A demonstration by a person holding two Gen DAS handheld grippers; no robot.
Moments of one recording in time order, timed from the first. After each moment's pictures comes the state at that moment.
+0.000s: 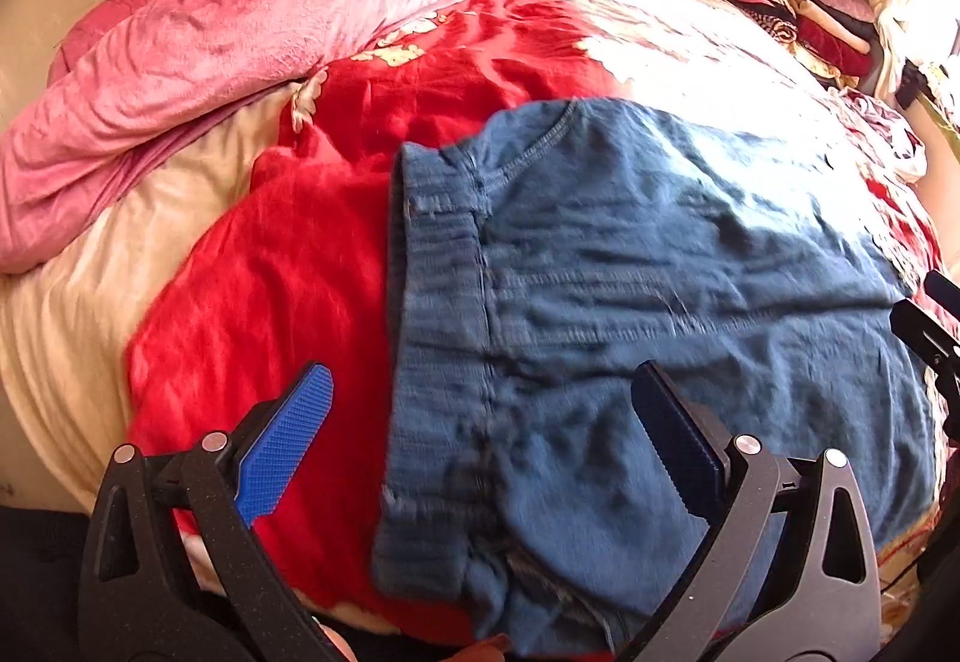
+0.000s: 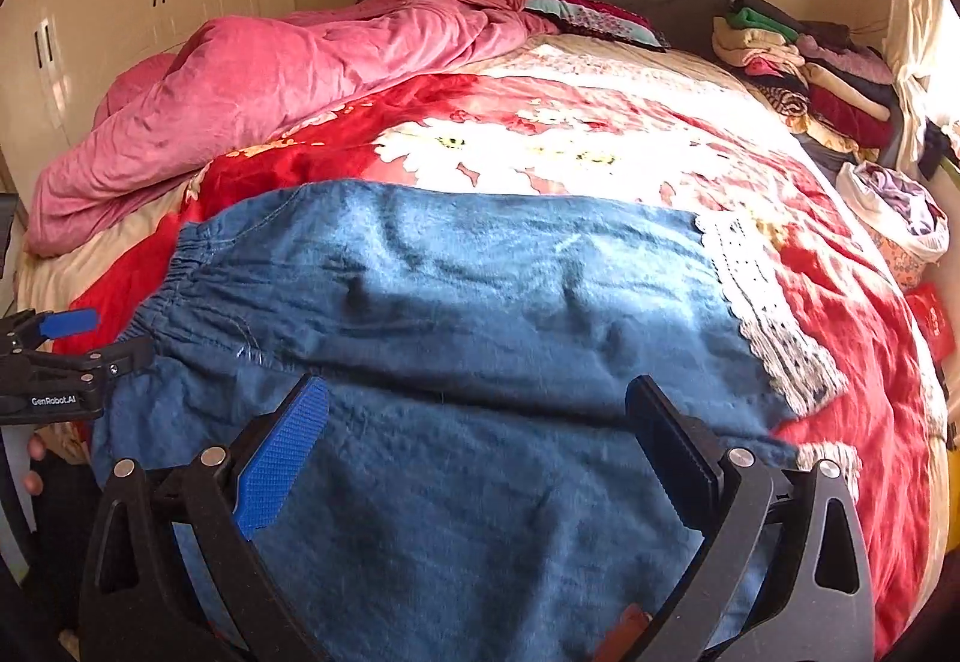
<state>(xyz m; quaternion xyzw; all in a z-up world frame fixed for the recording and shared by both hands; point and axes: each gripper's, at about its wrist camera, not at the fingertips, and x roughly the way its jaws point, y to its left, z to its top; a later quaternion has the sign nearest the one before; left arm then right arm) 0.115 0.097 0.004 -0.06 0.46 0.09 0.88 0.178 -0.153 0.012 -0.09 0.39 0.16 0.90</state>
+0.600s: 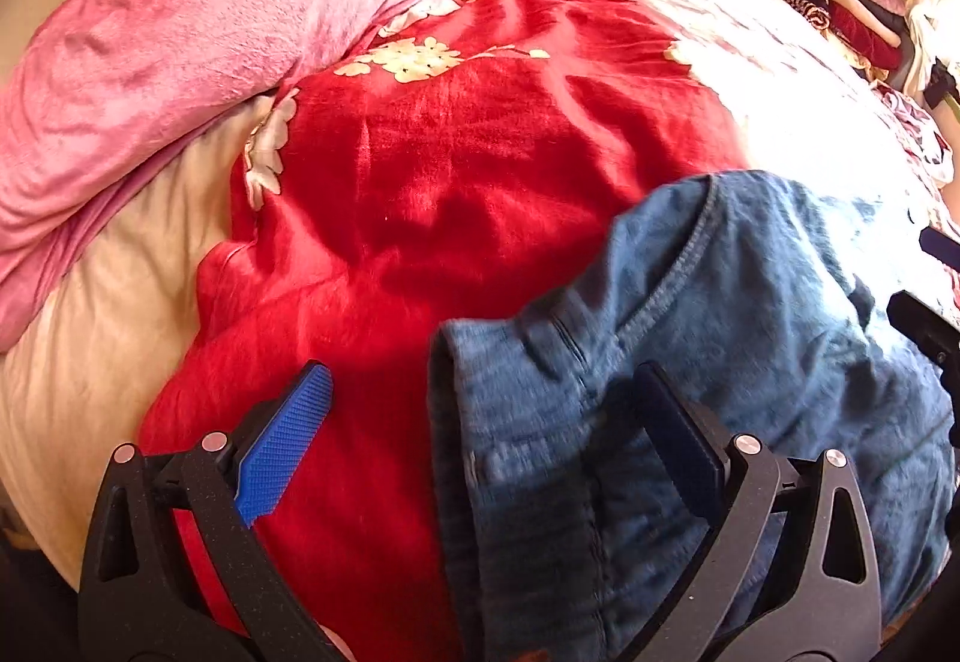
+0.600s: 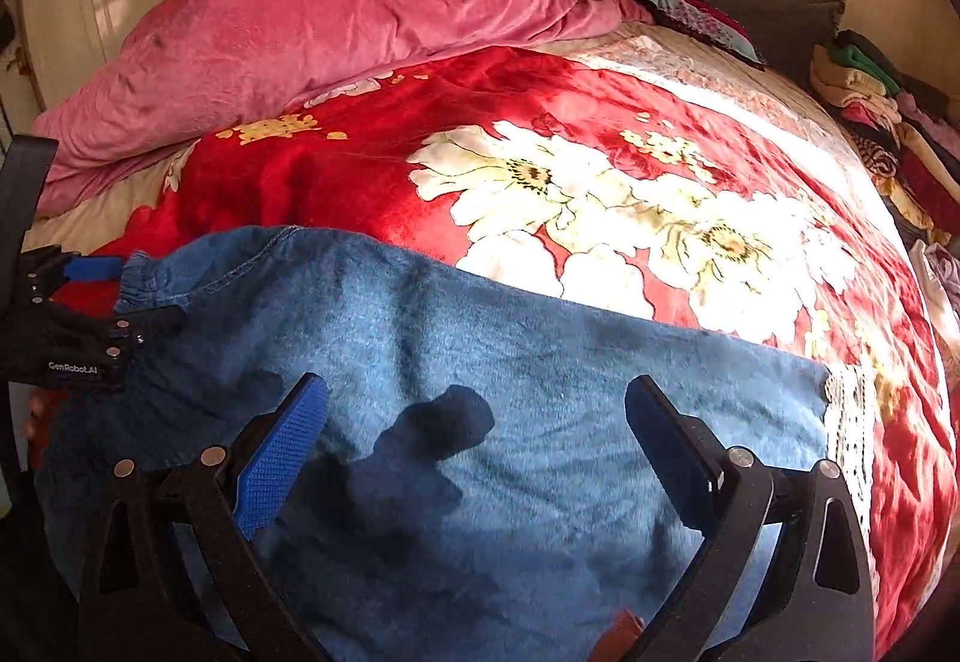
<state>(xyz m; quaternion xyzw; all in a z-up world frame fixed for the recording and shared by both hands) 0.227 0.153 -0.027 -0.06 0.51 0.09 0.86 0.308 -0.077 -0.012 -0.17 0.42 0.24 0.86</state>
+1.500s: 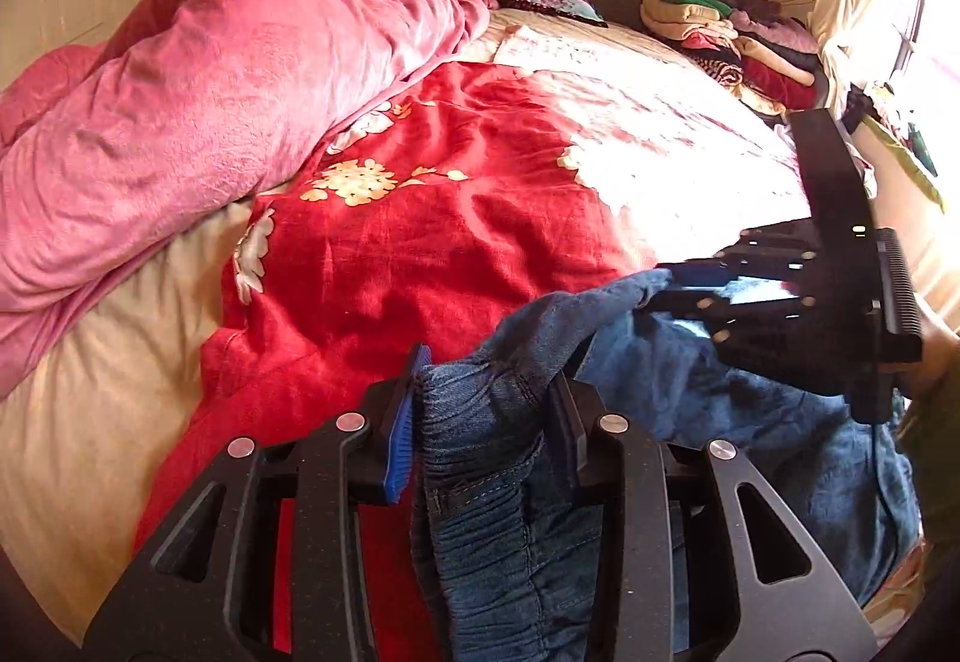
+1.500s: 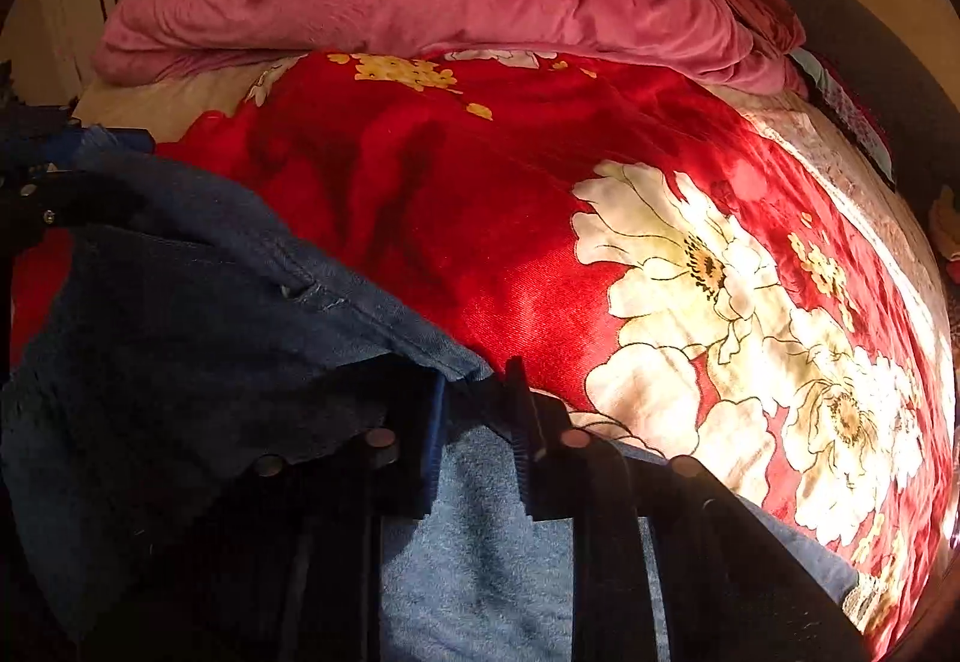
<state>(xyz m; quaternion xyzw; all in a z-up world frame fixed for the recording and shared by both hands) 0.196 0.142 0.024 -0.06 0.40 0.01 0.92 0.328 -0.014 -0.036 -0.28 0.40 0.37 0.79</state>
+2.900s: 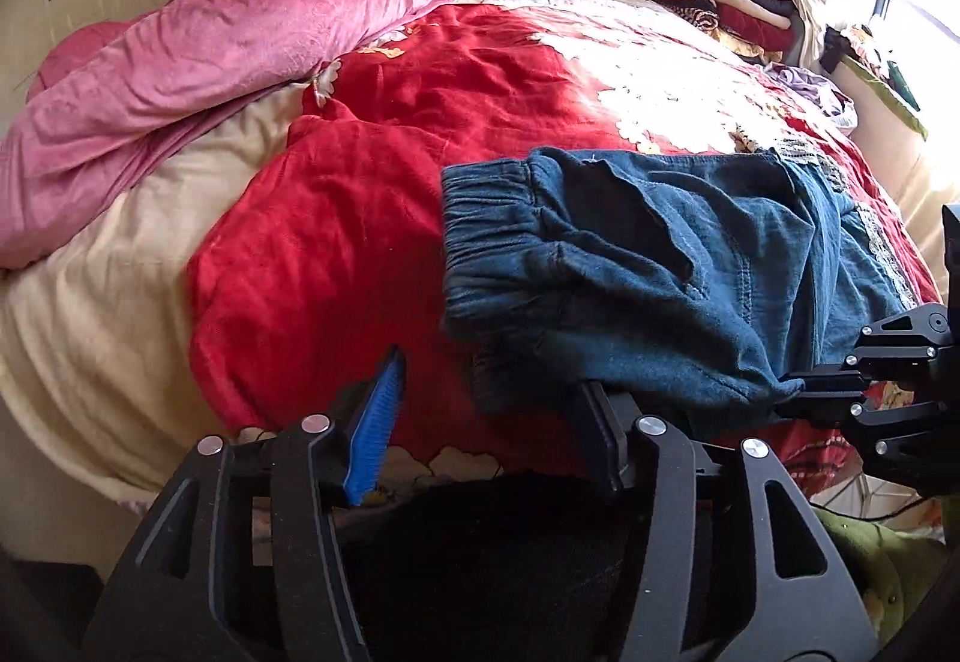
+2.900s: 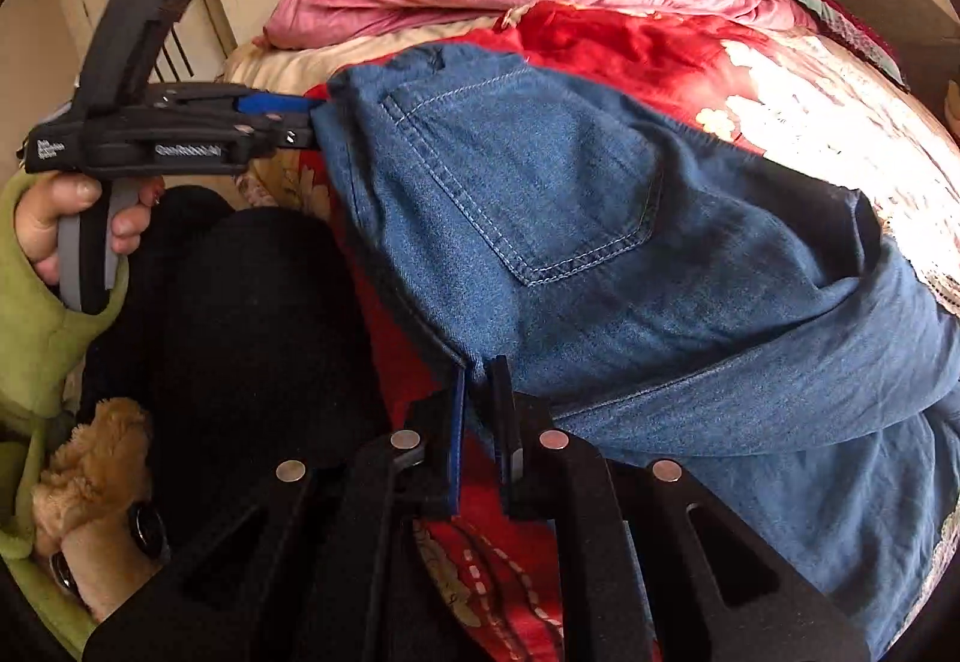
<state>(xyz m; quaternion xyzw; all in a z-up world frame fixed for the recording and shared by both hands) 0.013 0.130 -0.005 -0.03 0.43 0.00 0.90 0.052 -0.080 -0.040 -0.18 0.44 0.42 0.77</state>
